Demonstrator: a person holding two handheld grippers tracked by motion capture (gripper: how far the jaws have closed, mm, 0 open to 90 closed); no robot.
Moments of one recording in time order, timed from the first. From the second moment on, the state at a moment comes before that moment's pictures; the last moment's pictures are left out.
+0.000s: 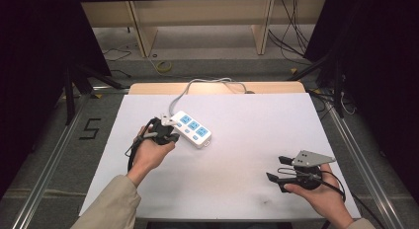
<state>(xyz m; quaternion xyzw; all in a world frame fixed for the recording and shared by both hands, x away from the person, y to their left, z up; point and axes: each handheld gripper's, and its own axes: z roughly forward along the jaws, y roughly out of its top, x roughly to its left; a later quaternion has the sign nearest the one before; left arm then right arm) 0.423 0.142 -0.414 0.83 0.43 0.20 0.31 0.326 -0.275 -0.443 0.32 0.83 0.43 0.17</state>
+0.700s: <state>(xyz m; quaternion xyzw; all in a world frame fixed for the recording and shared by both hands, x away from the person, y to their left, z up) 0.448 0.133 -0.412 0.83 0.43 0.21 0.29 0.324 -0.277 -0.443 0.33 0.82 0.43 0.17</state>
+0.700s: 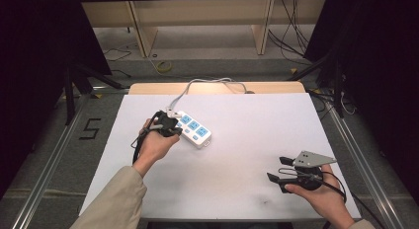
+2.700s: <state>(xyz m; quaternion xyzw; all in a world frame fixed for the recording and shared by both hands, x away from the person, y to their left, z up) 0.496 0.121 -0.422 0.84 0.43 0.20 0.26 0.321 -0.280 -0.444 0.34 0.82 0.43 0.17</state>
